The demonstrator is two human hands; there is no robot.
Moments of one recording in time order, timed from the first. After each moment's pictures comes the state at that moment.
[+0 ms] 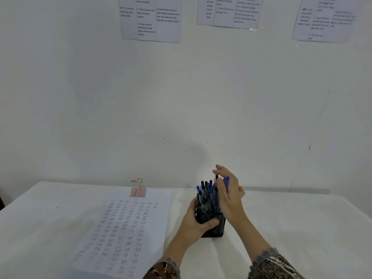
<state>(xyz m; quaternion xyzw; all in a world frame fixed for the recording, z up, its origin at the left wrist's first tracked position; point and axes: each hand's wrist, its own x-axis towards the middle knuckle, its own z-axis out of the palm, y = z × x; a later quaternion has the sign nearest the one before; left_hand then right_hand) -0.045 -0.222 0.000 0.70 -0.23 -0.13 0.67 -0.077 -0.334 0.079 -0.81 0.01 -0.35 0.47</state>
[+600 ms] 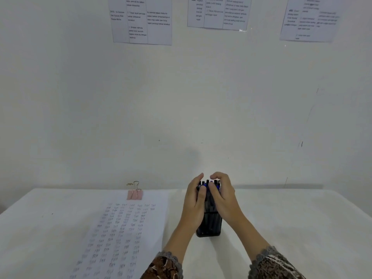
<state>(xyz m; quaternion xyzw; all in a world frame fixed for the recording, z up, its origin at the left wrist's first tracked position) -0.049 -0.237 0.054 0.67 -0.24 -0.01 0.70 -0.081 -0.337 0.078 -0.82 -0.01 -0.31 0.48</state>
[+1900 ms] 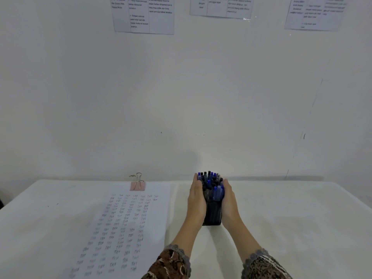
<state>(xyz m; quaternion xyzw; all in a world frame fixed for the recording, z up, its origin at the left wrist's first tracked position) -0.045 -0.252 0.030 0.61 -0.06 -0.14 0.78 -0.087 -0.320 0.053 -0.50 0.16 -0.14 0.84</state>
